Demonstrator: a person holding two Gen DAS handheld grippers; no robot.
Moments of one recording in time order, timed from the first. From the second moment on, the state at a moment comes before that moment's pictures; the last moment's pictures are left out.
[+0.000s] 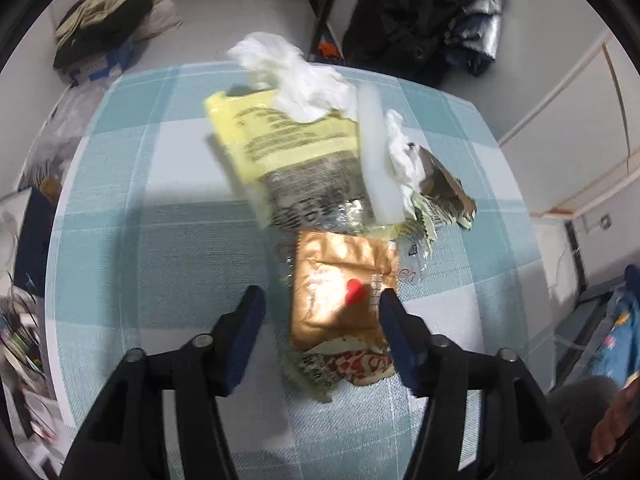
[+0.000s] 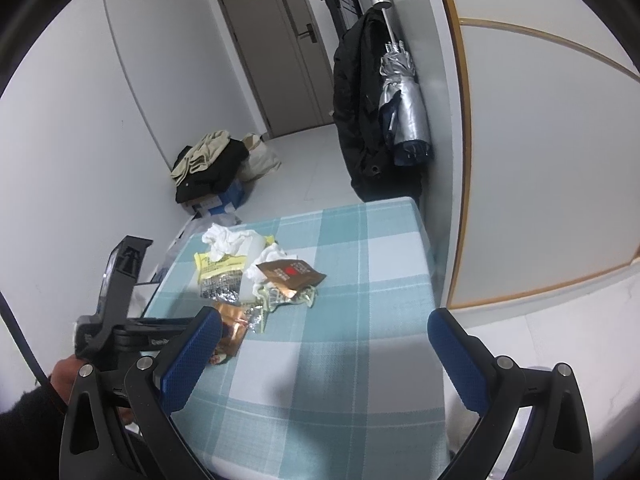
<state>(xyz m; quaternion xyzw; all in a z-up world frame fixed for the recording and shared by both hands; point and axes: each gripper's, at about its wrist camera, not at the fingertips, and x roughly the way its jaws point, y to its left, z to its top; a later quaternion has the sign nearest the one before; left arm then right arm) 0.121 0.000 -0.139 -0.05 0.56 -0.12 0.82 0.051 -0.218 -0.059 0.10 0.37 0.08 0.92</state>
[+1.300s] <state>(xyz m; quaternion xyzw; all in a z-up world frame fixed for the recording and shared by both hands) 0.102 -0.029 -0.129 0.00 0.56 -0.14 0.82 0.036 -0.231 -0.052 0.14 0.36 0.08 0.92</state>
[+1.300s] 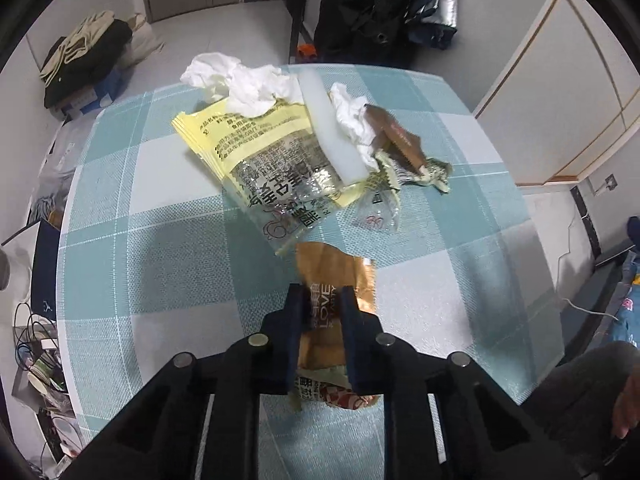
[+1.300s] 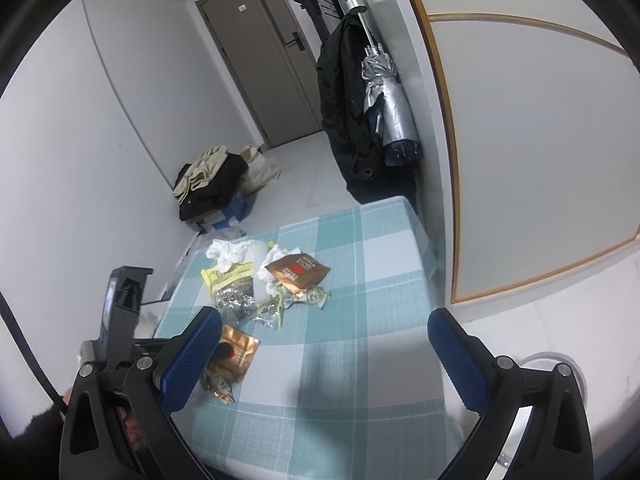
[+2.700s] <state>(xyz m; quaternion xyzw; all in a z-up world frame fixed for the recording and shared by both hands) 0.068 0.085 -0.041 -0.17 0.39 -0.15 0.89 0.056 -0.050 -0.143 -0.06 0.51 0.23 0.83</state>
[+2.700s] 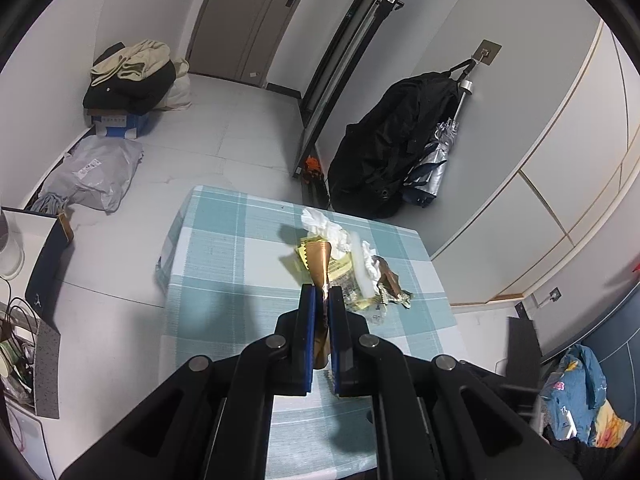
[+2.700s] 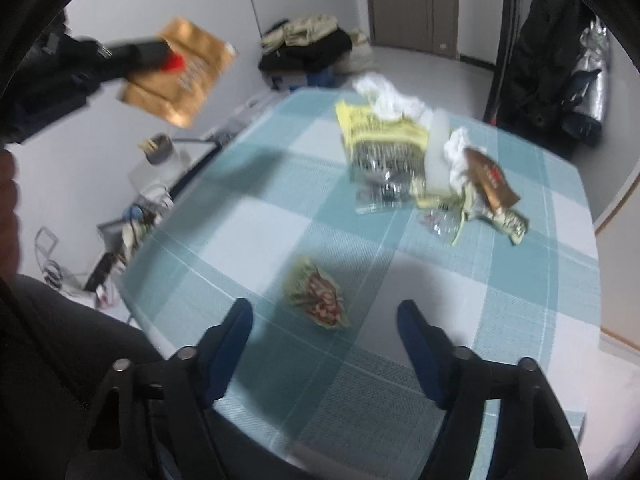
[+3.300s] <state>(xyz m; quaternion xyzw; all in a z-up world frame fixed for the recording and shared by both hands) 0.070 0.083 -0.046 -0.16 0.40 -0.16 0.88 0.070 -0.059 -0.154 -0.02 0.53 0.23 0.82</state>
